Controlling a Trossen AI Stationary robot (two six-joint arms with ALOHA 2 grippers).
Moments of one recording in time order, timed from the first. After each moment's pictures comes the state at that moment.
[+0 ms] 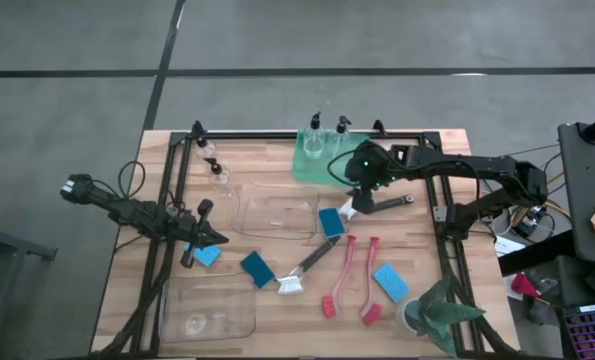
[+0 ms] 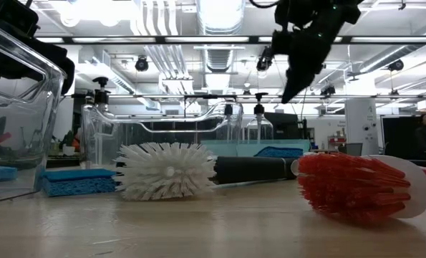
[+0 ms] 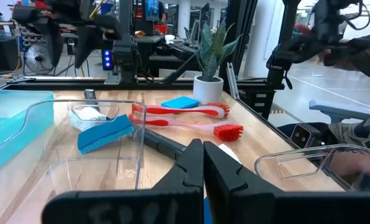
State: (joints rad) left arm -0.39 0.17 0.01 0.07 -0.17 -0.09; right arm -0.29 1.36 1.04 -0.70 -0.04 -0.02
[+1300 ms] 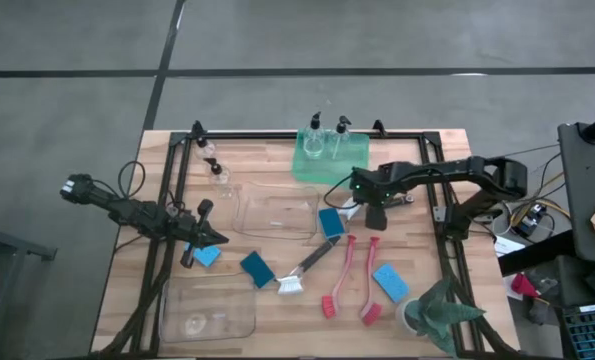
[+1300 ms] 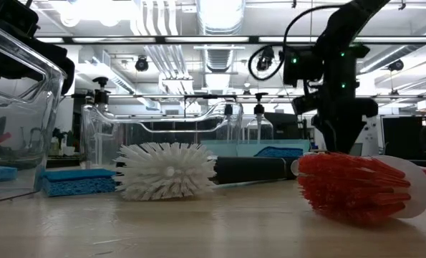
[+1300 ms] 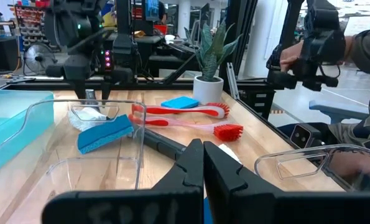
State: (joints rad) left arm -0.39 0.17 0.01 0.07 -0.17 -0.09; right arm -0.29 1.53 0.83 -0.77 0.00 -0.08
